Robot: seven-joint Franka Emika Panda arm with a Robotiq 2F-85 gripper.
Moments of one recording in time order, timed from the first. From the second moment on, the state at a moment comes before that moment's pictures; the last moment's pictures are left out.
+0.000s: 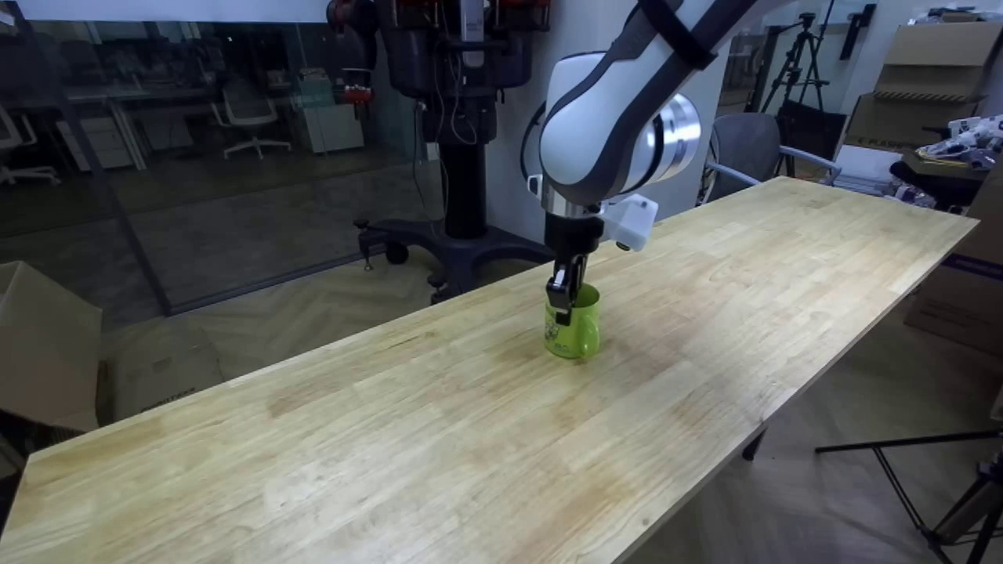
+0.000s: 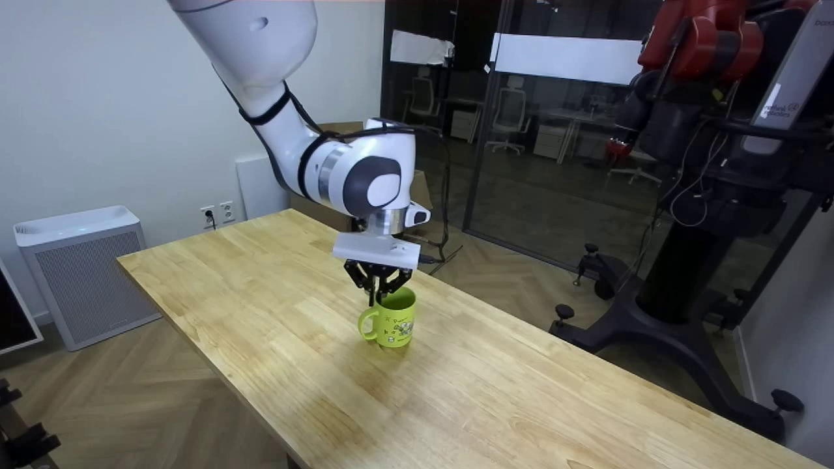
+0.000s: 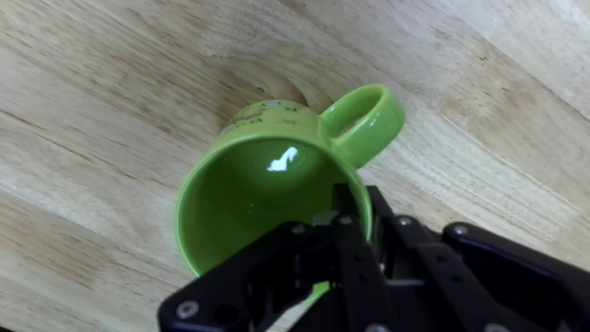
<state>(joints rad) -0.07 0.74 0.09 -1.78 -0.05 2.52 -0.48</state>
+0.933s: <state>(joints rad) -0.02 0.61 0.12 -1.98 -0.05 2.51 -0.41</state>
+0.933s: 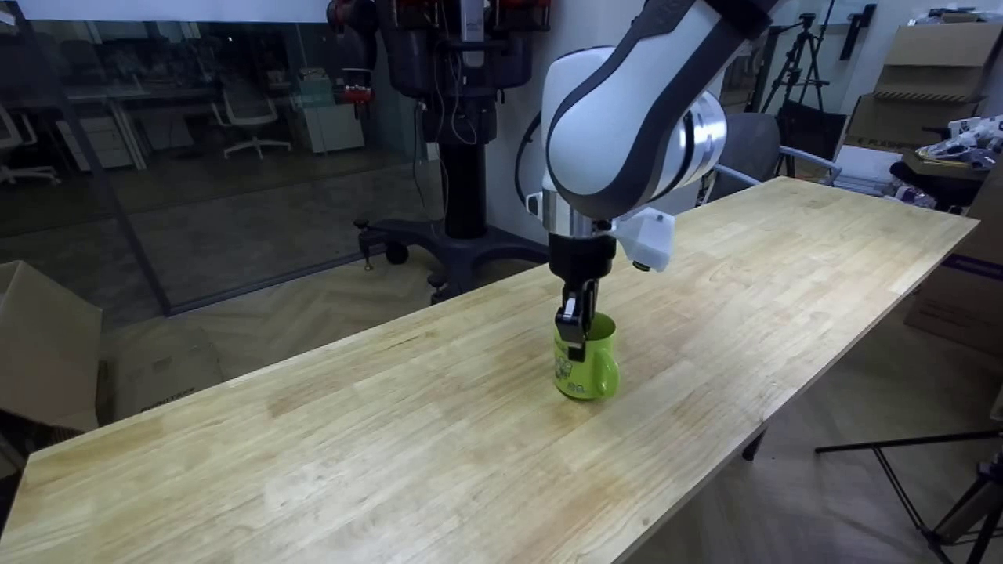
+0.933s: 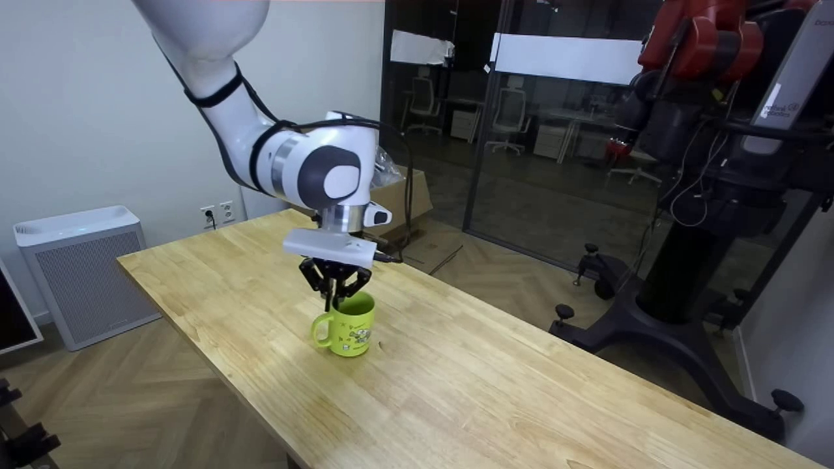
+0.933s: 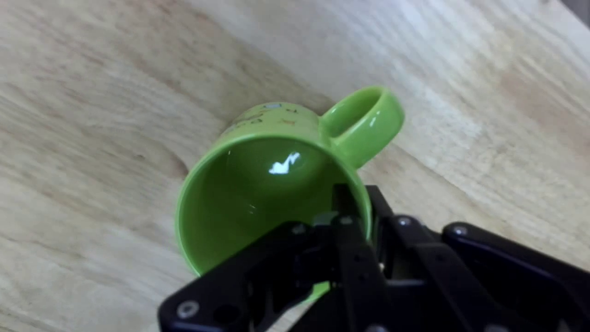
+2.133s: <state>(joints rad) 0.14 0.50 0.05 -2.21 -0.08 2.76 -0.10</state>
